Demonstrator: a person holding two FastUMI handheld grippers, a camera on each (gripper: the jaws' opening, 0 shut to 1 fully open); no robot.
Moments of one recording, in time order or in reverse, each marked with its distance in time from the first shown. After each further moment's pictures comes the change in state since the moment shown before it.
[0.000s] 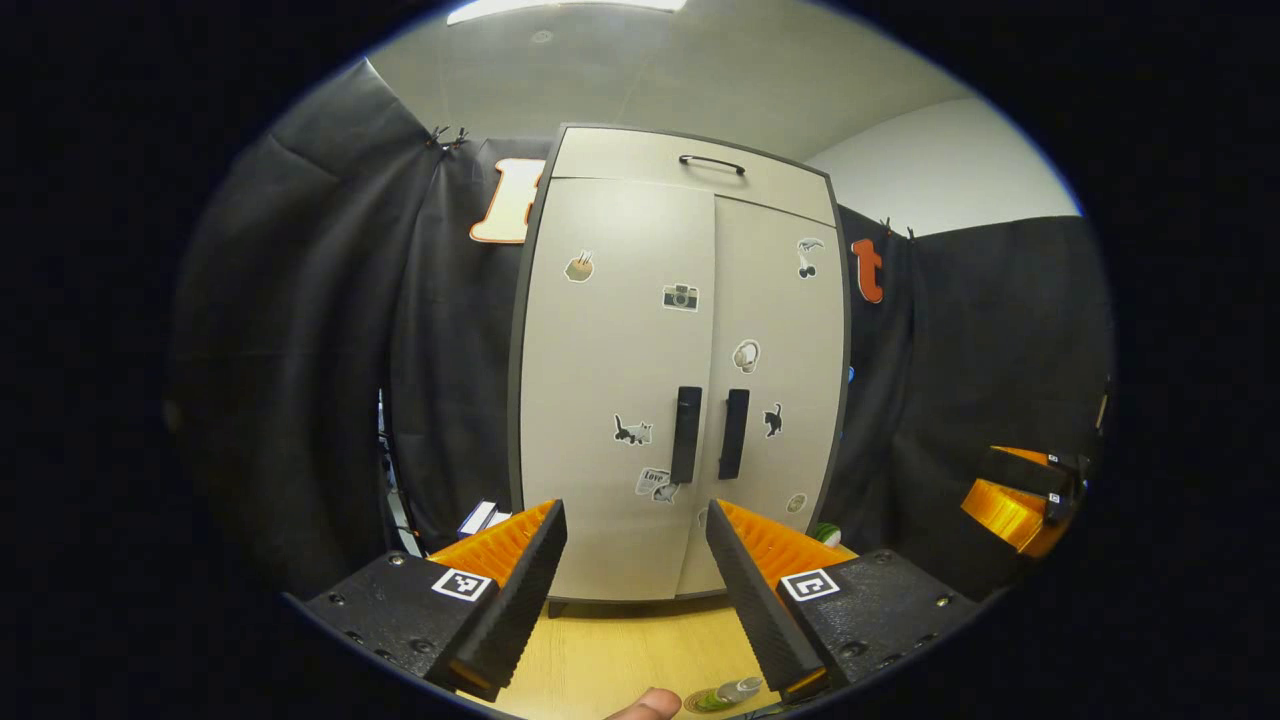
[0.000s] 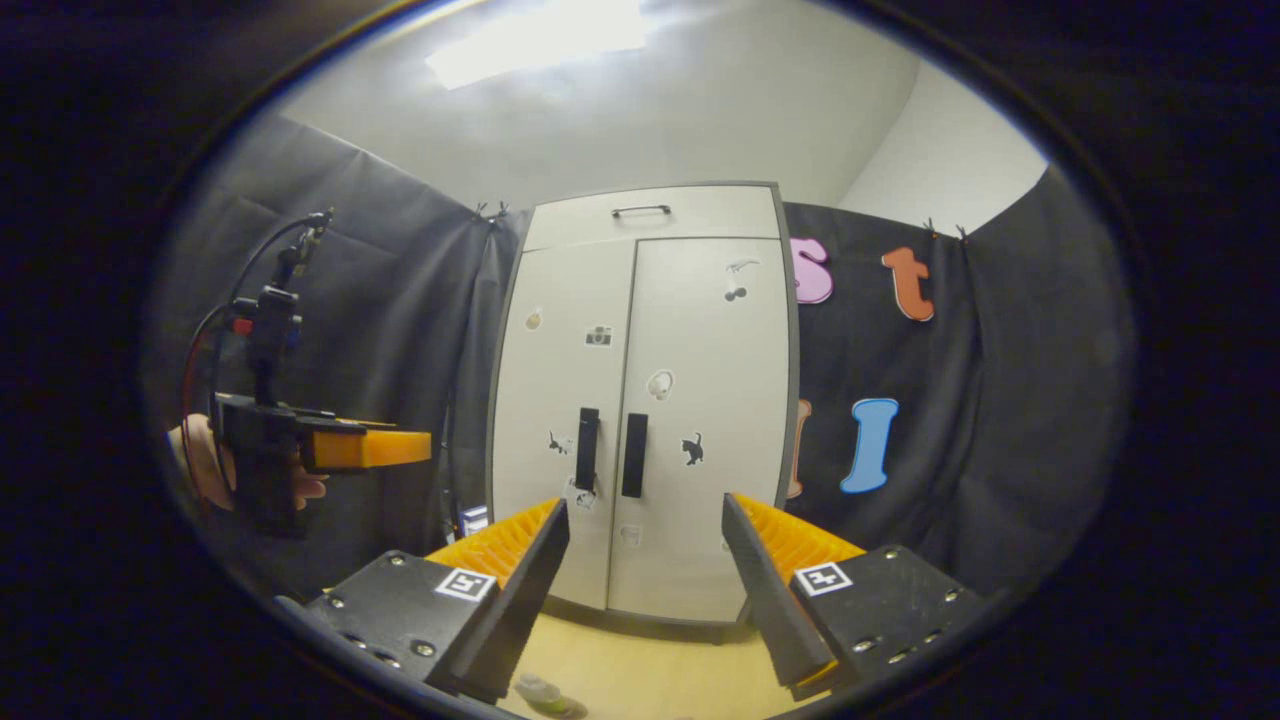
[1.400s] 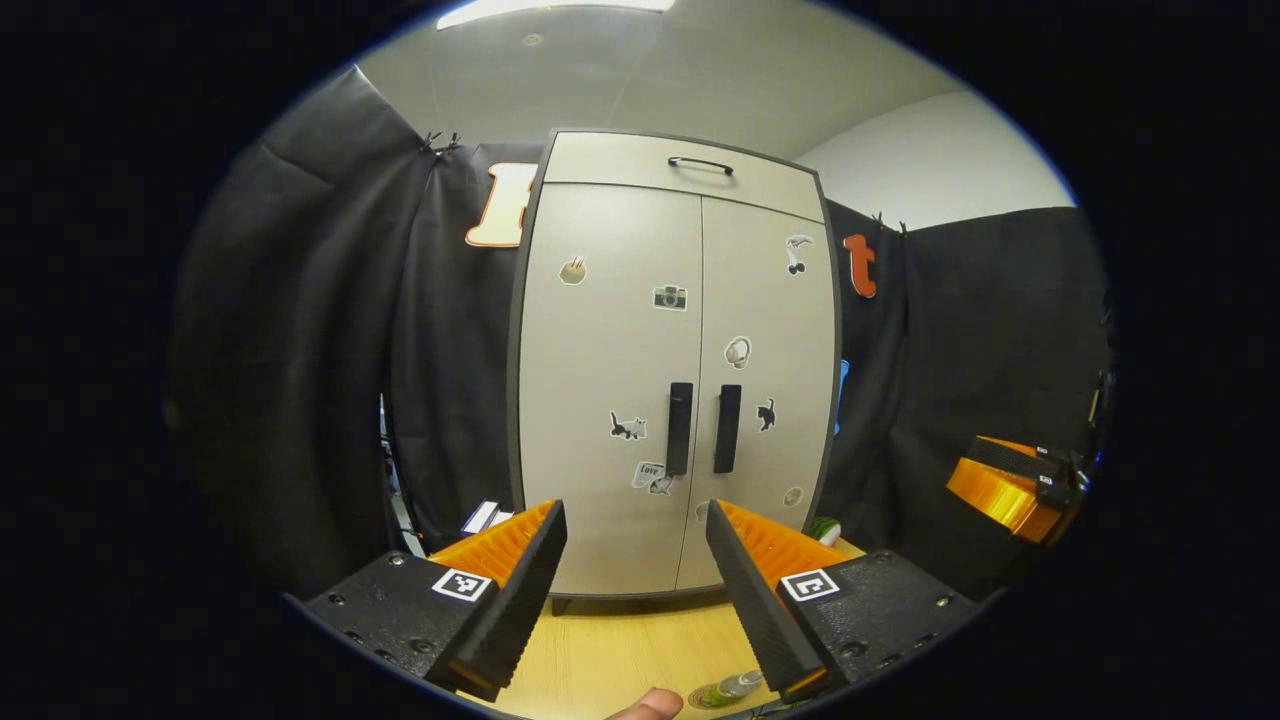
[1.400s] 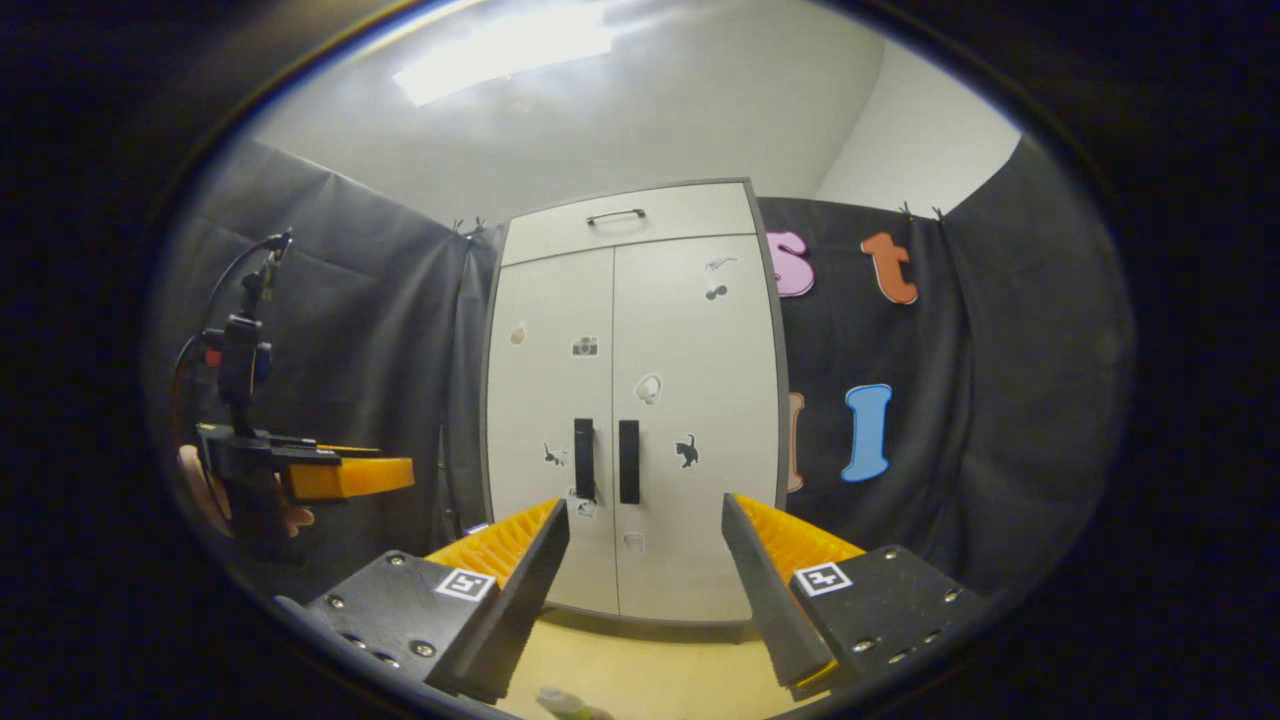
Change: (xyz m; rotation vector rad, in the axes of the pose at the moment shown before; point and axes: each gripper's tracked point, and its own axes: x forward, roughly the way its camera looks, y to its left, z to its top) left arm -0.011 -0.002 -0.002 0.019 0.005 -0.001; right arm 0.005 -0.002 0.002 0.086 -0.010 -0.019
